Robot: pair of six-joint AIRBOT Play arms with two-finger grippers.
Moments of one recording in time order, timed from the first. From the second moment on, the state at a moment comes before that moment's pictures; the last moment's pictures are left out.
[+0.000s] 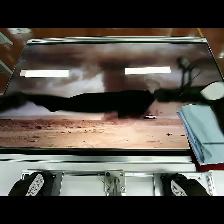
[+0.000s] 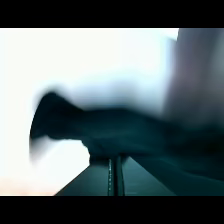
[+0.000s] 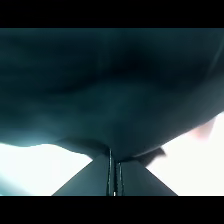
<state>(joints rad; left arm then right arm) 0.39 -0.76 1.00 0.86 -0.95 -1.25 0.01 -1.01 1.18 -0.99 1.03 1.28</state>
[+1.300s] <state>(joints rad) 0.39 -0.58 1.22 1.15 -1.33 -1.41 0.01 -1.07 1.77 -1.44 1.74 1.54</state>
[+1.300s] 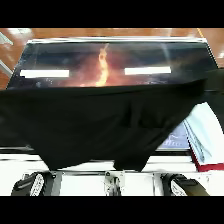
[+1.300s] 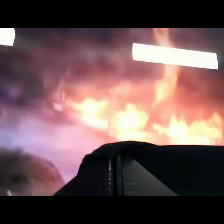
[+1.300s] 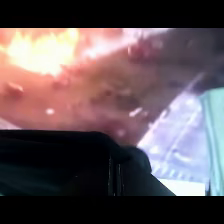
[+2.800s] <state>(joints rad) 0.17 -1.42 1.08 1.22 -1.20 -1.29 0.02 -1.73 1.49 -1.29 1.39 1.54</state>
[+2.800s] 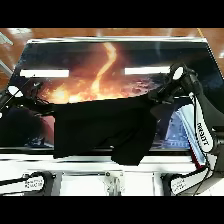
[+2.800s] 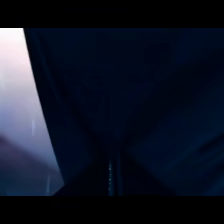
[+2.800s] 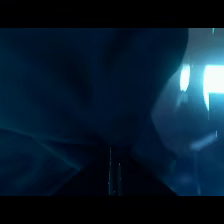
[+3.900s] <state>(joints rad) 0.54 -1.17 0.57 1.25 -1.41 -1.20 -0.30 -1.36 1.03 -1.31 1.43 1.42</state>
